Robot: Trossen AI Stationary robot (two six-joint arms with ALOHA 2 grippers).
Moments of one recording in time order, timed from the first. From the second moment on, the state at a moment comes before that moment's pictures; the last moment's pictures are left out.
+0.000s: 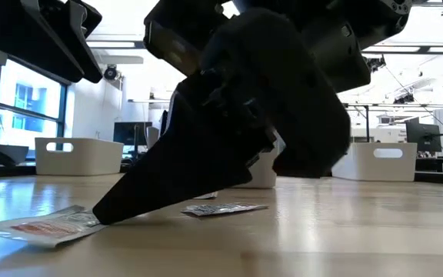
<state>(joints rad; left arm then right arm) -0.72 1.47 0.90 -0.37 -0.62 -0.35 0.39 2.25 1.32 0.29 0.05 0.05</state>
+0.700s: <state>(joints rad) -0.72 1.47 0.90 -0.37 -0.62 -0.35 0.37 2.23 1.32 0.21 0.08 0.11</state>
